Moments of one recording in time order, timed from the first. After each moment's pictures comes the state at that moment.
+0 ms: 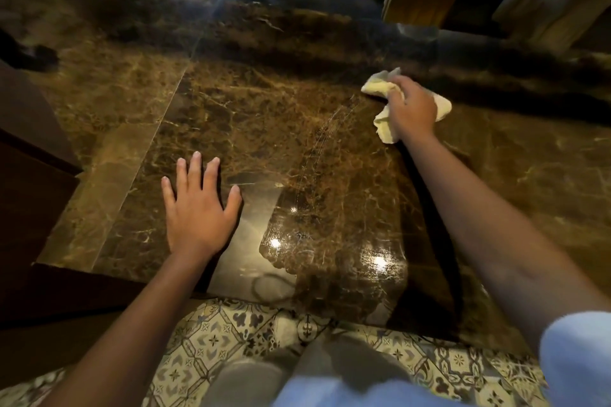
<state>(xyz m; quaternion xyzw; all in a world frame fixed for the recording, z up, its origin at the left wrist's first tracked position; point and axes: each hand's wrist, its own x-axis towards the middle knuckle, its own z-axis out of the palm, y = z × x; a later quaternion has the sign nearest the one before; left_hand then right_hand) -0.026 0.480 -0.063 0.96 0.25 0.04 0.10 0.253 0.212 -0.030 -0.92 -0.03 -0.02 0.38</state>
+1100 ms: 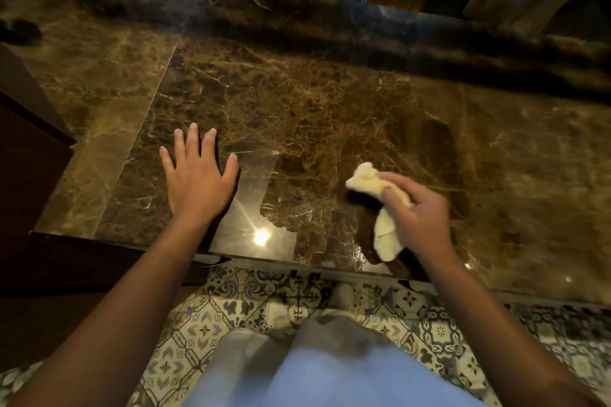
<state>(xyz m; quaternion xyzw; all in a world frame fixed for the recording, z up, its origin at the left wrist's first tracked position) -0.031 0.482 -0.061 0.96 0.24 0.05 0.12 0.003 0.141 -0.017 -0.88 -0.06 0.03 0.48</state>
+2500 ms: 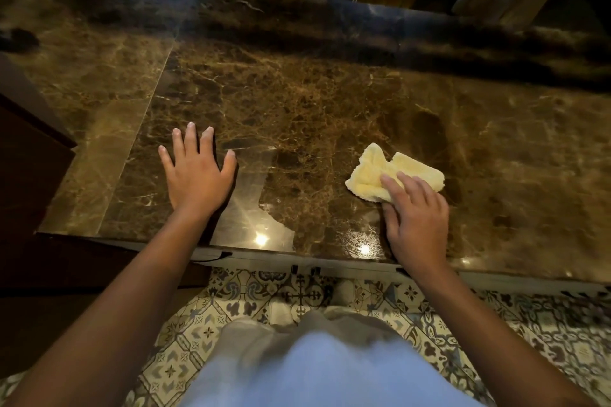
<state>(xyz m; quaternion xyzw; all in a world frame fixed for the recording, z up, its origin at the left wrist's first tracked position) -0.031 0.483 -0.063 0.96 0.23 0.05 0.13 -0.026 0.120 -0.054 -0.98 -0.12 -0.07 0.13</state>
